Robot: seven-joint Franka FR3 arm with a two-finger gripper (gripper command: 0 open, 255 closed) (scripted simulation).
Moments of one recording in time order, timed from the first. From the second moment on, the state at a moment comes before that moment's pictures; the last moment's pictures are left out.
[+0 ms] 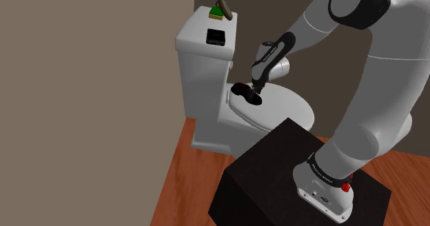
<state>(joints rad) -0.20 0.40 -0.18 -2.36 -0.12 2.77 -0.36</state>
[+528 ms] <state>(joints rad) -0.21 0.41 -0.18 -2.35 -0.11 2.78 -0.36</state>
